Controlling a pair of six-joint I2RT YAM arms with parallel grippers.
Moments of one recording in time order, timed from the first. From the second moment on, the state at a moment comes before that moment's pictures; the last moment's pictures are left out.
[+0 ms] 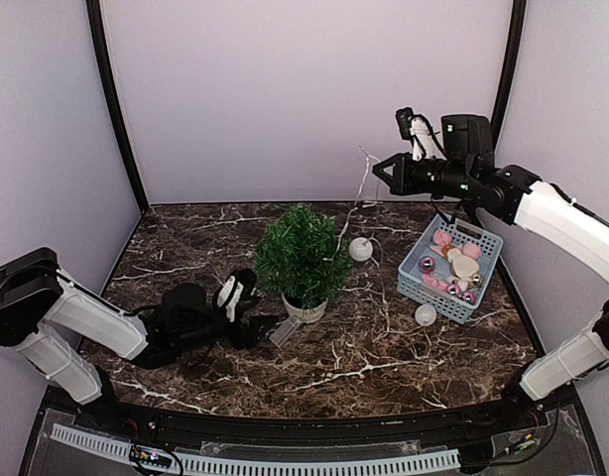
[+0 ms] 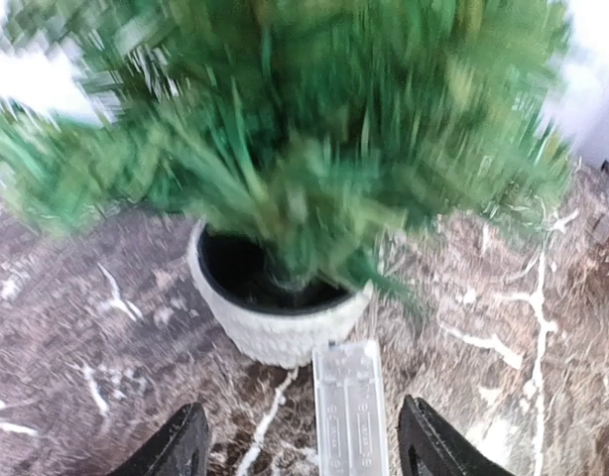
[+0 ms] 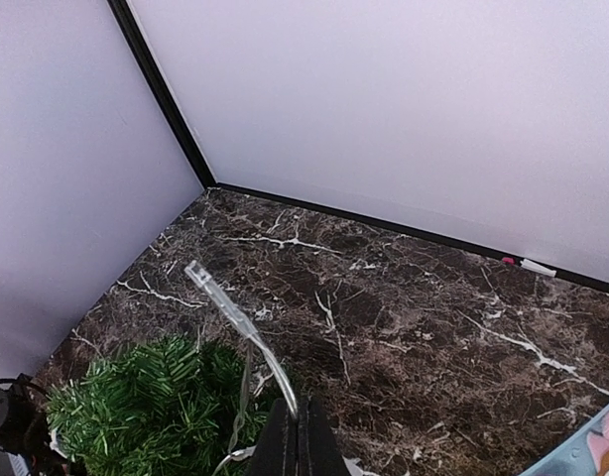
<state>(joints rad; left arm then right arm) -0.91 1.53 0.37 0.83 -0.04 -0.06 0.61 1.38 1.36 -0.30 -0.12 0.24</state>
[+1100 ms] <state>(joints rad) -0.83 1.27 1.11 0.11 -0.02 -0.07 0.54 1.61 1.54 -0.30 -0.15 0.23</state>
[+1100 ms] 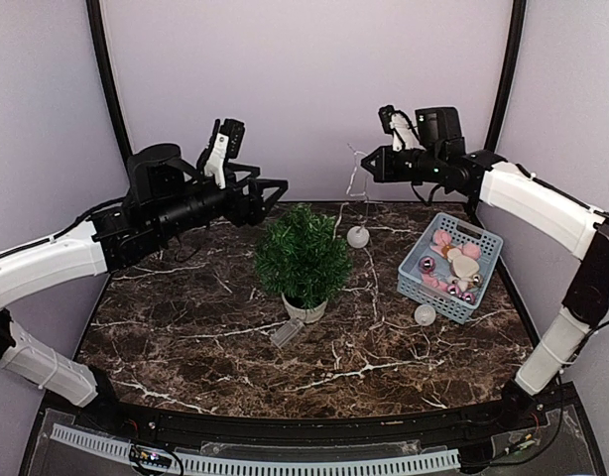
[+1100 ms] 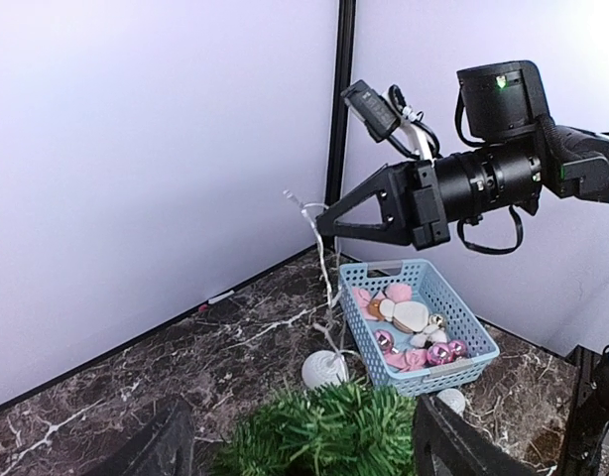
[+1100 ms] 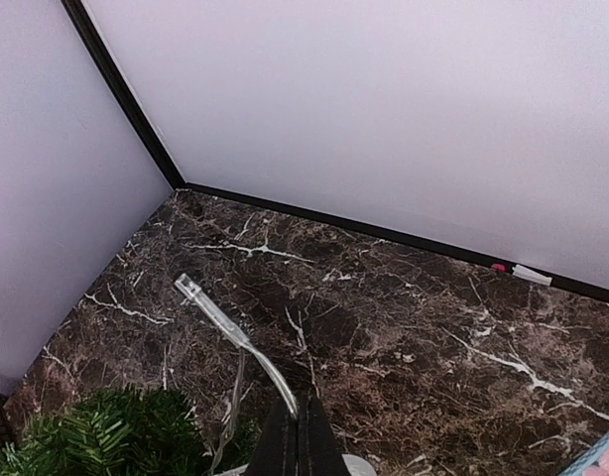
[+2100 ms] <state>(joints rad) -0.62 1.95 1.75 0.03 0.56 -0.29 0.55 1.88 1.85 -0.34 -0.39 0.05</state>
